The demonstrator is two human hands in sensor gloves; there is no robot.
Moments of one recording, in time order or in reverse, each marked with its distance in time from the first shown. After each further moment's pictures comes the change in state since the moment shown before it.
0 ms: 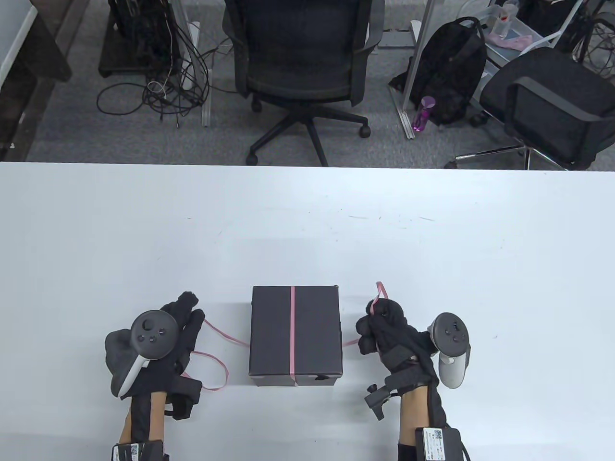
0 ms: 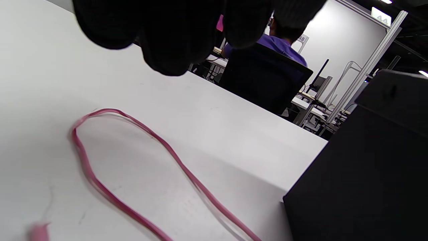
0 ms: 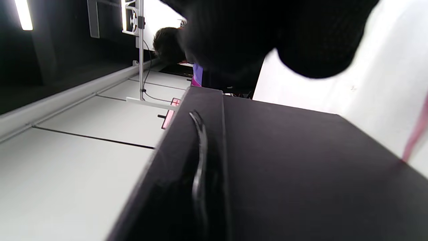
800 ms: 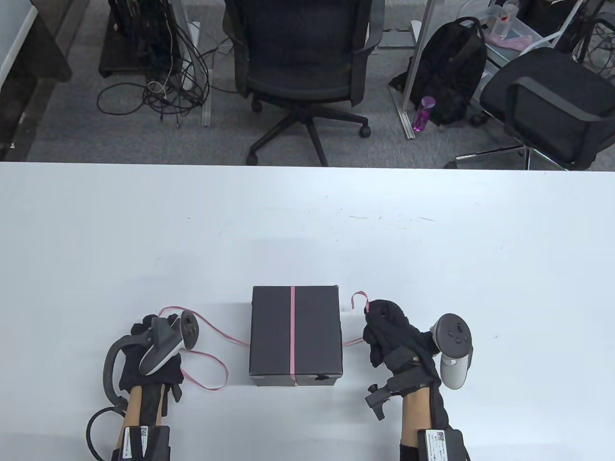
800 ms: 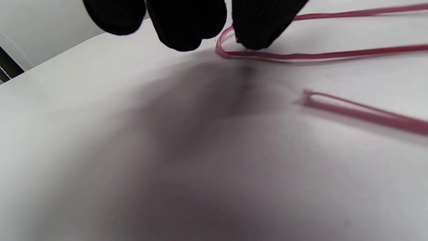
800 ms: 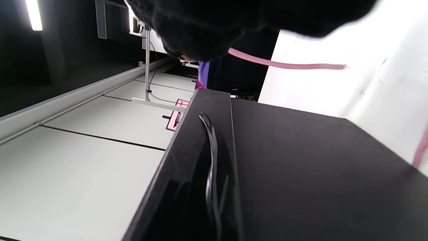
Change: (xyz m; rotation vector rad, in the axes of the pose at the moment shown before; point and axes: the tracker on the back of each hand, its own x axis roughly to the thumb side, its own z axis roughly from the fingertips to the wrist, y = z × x) left_hand -0.034 -0.065 -0.030 -0.276 0.216 -0.702; right_hand 0.005 0.000 0.001 0.015 -0.025 0.029
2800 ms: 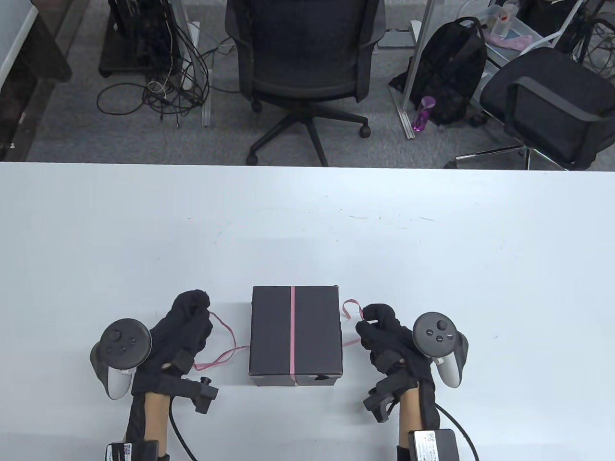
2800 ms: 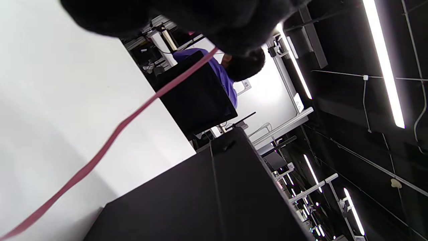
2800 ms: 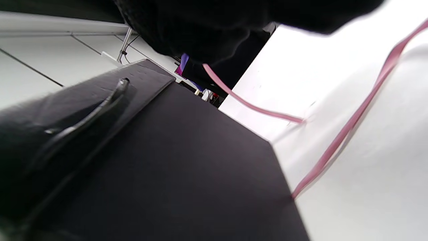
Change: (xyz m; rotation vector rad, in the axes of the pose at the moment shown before) left_hand -0.018 0.056 0.050 0.321 -0.505 1.312; right_hand 0.011 0.008 0.000 -0.032 0.064 0.447
